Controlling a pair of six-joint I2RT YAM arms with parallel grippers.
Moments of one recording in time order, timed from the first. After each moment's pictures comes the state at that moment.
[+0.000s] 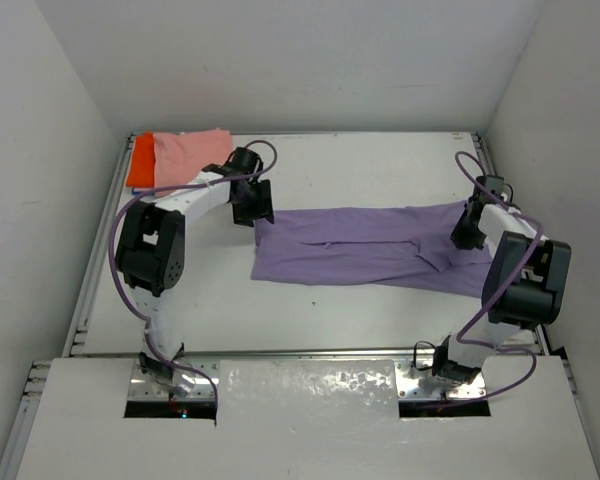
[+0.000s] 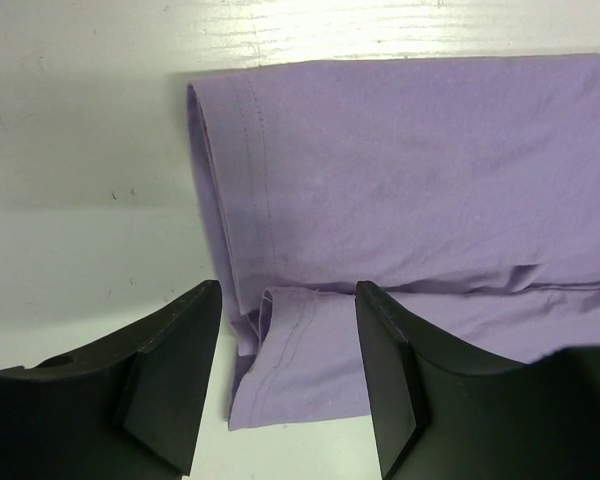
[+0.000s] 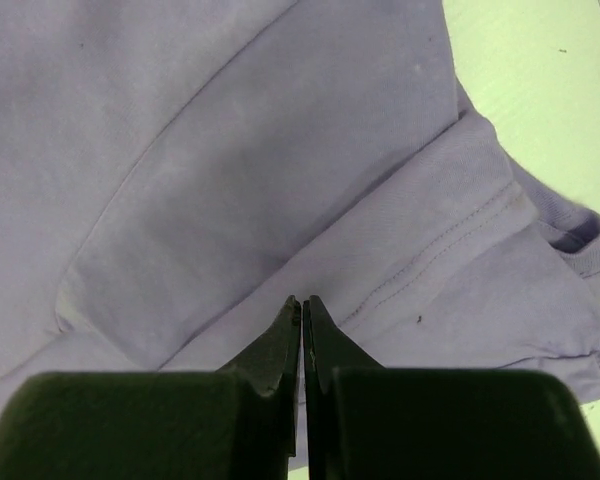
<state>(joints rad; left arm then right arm) -0.33 1.96 1.47 -0.65 0.10 -0.46 -0.29 1.68 0.99 -0.44 0.13 0.28</state>
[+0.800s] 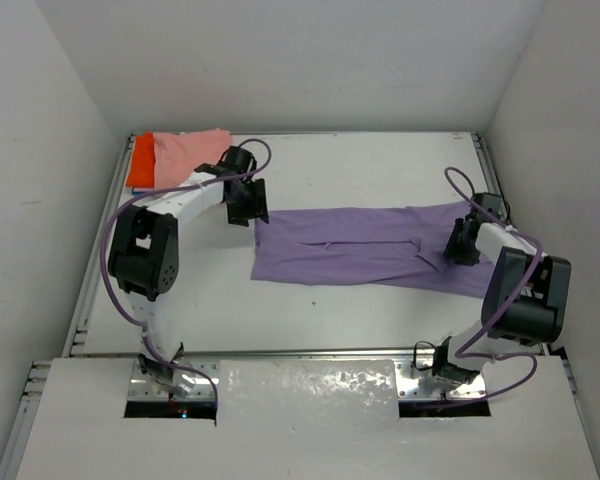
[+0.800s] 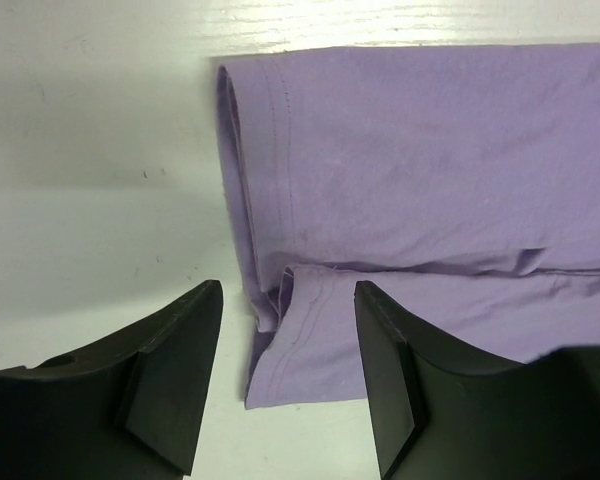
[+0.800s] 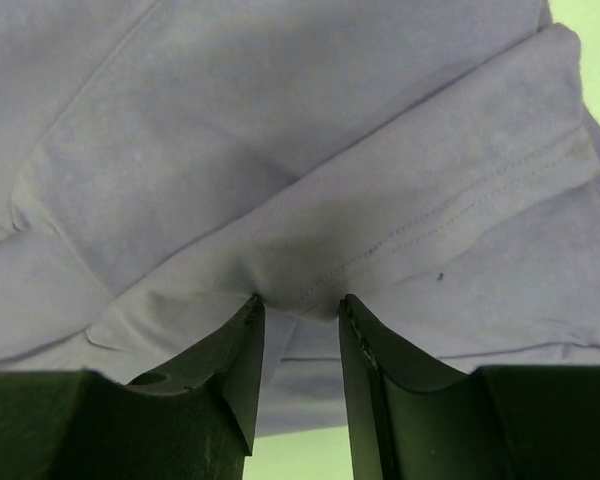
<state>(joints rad) -0.31 1.91 1.44 -0.67 0.11 -0.44 -0.29 1.56 0.80 -0.37 0.03 0.14</state>
